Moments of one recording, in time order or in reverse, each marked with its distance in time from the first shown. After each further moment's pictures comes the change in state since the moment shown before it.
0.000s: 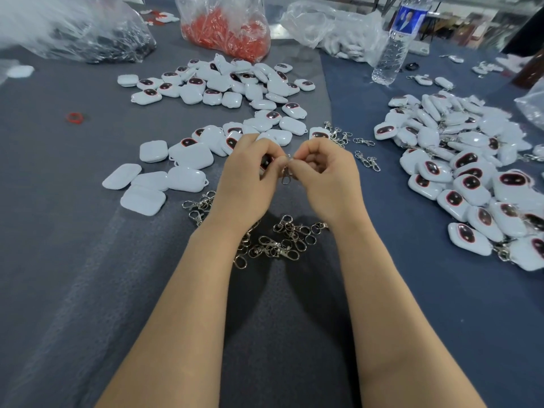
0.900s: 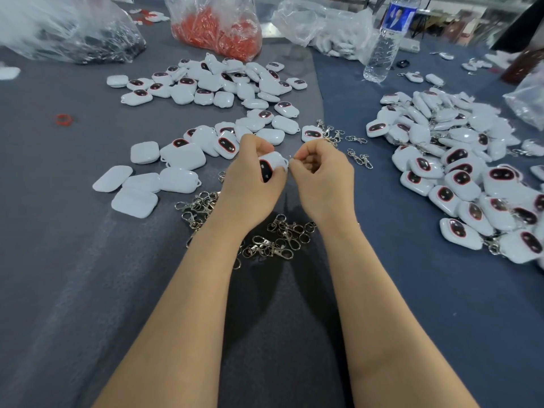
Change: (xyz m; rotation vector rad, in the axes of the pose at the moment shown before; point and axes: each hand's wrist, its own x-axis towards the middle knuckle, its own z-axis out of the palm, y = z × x) left_hand -0.004 0.009 0.007 -0.121 -0.063 -0.189; right_hand -0.001 0.006 0.003 -0.182 0.147 0.037
